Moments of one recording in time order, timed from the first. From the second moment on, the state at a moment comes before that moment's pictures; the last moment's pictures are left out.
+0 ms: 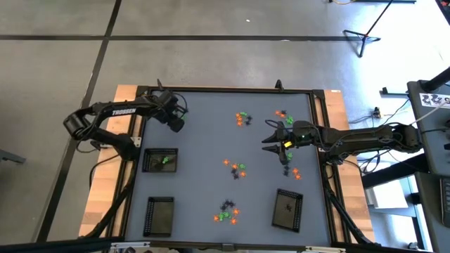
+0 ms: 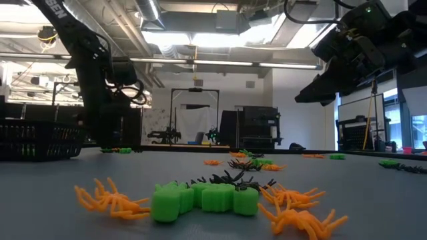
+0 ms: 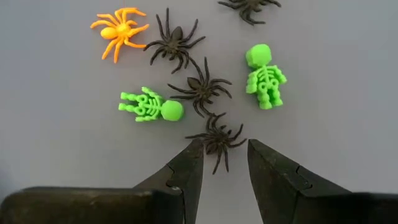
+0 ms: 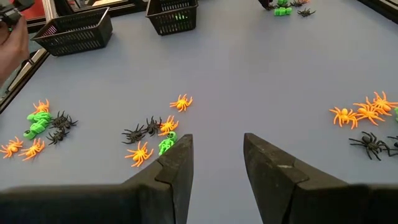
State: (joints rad) left arm 0.79 1.35 0.59 -0.48 -0.07 -0.22; right arm -0.16 0.96 0.30 0.23 -0.20 0.08
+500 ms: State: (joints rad) left arm 0.82 1.41 0.59 -0.47 -0.05 -0.26; right arm -0.16 0.96 0.30 0.23 -0.20 0.08
